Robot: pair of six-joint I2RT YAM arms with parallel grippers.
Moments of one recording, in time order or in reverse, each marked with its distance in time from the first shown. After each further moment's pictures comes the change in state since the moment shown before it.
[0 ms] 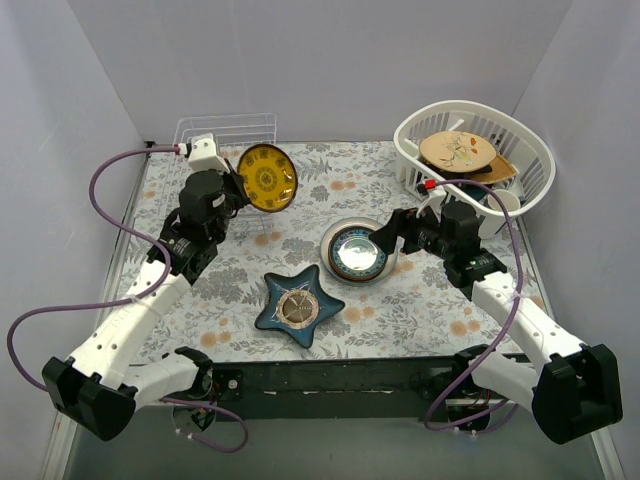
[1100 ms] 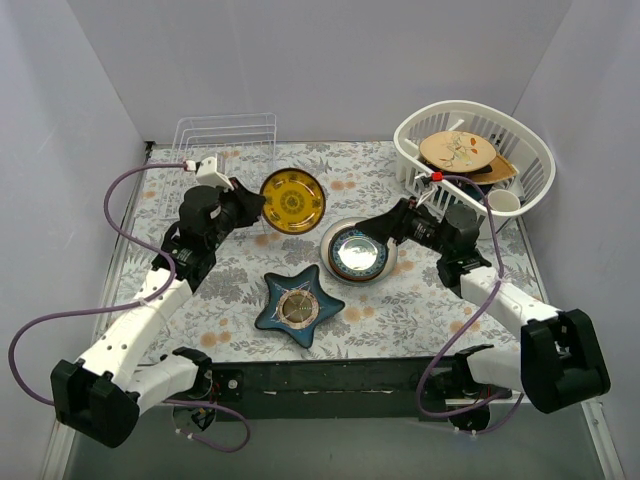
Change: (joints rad) left arm 0.109 -0.028 -0.165 0.109 0.390 -0.176; right arm -0.023 0.142 -0.085 0.584 -0.309 0.421
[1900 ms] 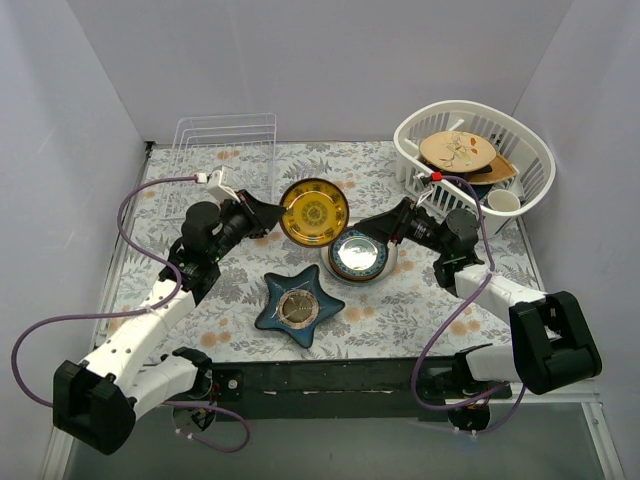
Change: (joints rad) left arm -0.023 -0.047 -0.177 0.238 0.242 -0.174; right arm -0.009 0.115 -0.046 0.329 -0.110 0.216
